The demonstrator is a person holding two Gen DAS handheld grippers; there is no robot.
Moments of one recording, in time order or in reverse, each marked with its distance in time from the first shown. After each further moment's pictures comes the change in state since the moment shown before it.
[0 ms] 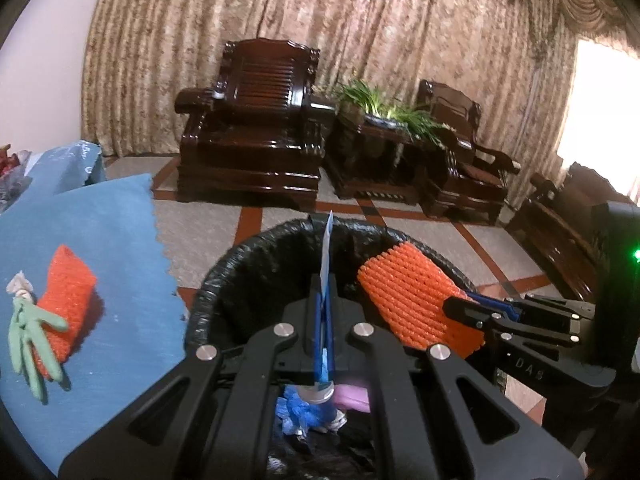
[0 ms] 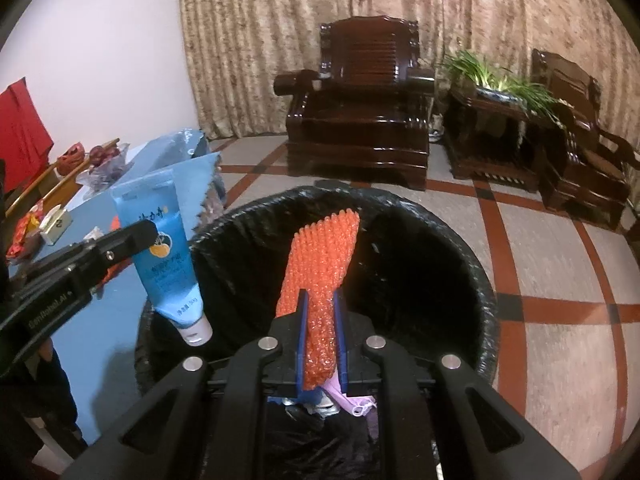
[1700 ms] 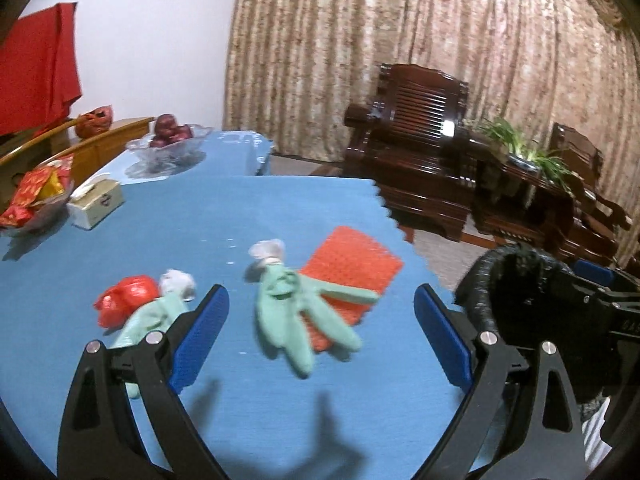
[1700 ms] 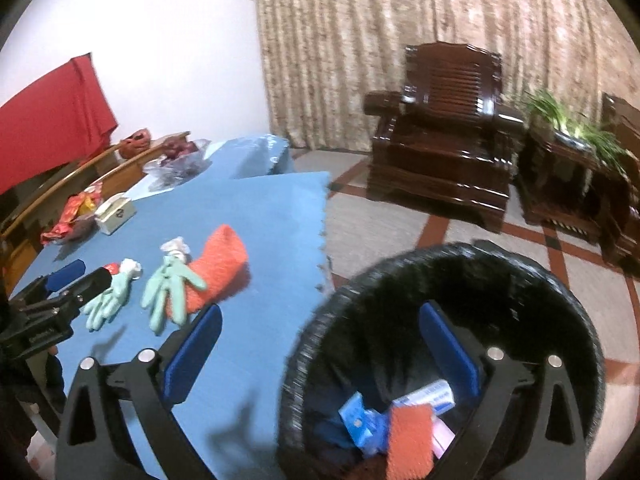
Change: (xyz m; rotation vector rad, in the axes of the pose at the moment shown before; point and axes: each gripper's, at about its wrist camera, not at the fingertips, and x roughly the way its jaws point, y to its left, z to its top) left arm -0.153 0.190 -0.029 -0.203 -0.088 0.478; right arm 0.022 0.155 0.032 -0.182 -0.072 0.219
